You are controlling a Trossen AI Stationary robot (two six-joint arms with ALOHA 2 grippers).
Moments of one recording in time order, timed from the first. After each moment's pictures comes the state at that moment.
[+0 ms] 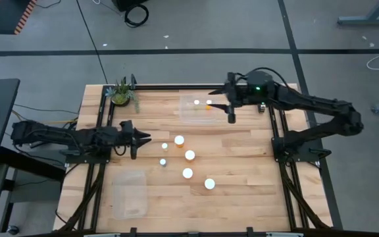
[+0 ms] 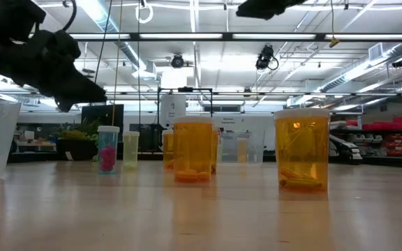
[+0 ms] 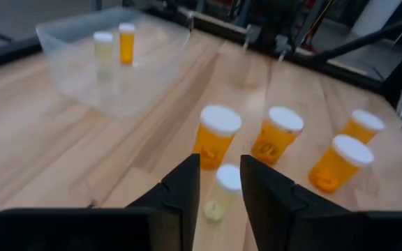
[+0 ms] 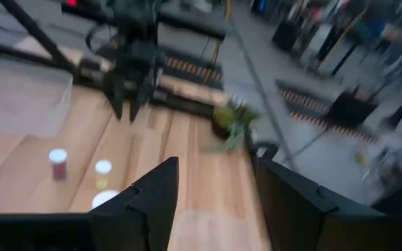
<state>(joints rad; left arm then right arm) -0.04 0.52 0.08 0.15 -0.25 -0.34 -0.31 1.16 1.11 -0.22 -0.17 -0.41</state>
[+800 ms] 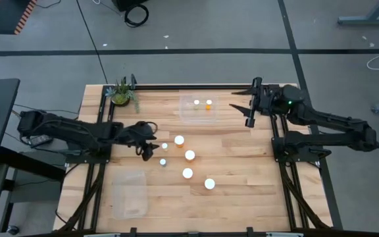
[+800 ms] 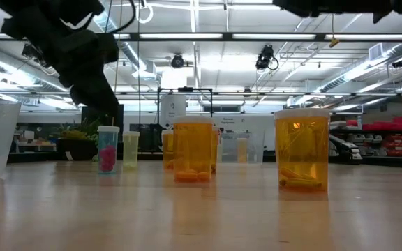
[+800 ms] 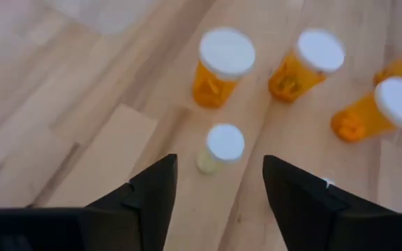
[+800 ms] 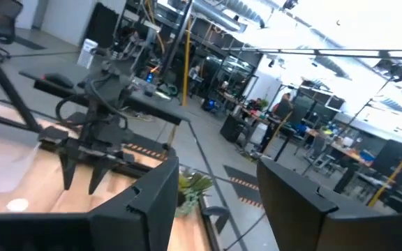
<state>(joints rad) -0.04 1.04 0.51 -0.24 -0.18 -0.46 -0.38 0.75 0.63 0.25 -0.24 -0.44</state>
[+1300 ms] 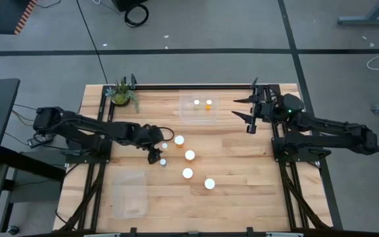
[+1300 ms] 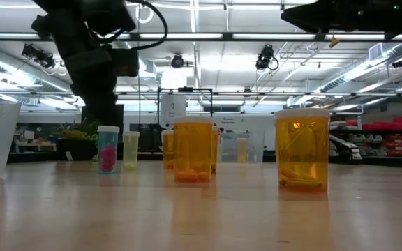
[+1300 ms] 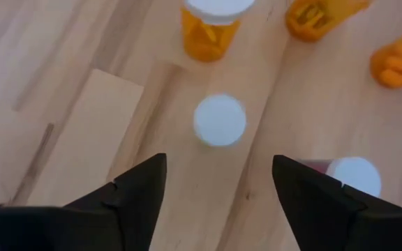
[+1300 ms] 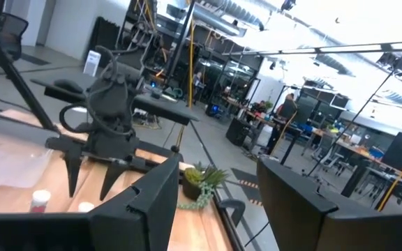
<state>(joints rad) -0.04 1.33 0.71 -0.42 -0.11 -0.38 -0.38 0.65 0.43 0.38 -0.24 -0.38</state>
